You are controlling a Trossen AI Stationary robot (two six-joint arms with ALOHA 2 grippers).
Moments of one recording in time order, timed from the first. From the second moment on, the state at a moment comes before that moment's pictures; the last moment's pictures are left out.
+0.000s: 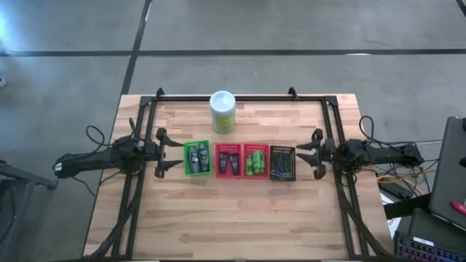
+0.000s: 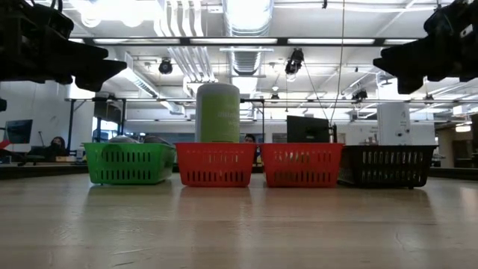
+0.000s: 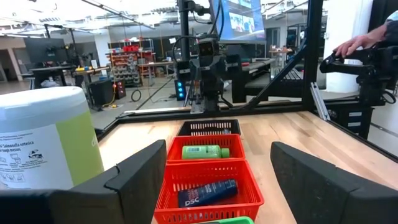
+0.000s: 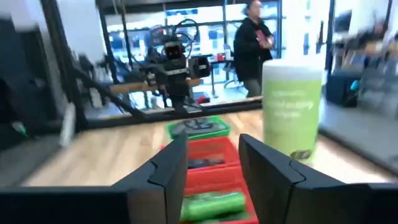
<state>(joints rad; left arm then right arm) 0.10 0.02 0.01 0.04 0.10 0.07 0.09 0.00 0.01 0.07 0.19 0.11</state>
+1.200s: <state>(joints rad) 0.10 0.02 0.01 0.04 0.10 0.07 0.09 0.02 0.01 0.06 0.10 0.17</state>
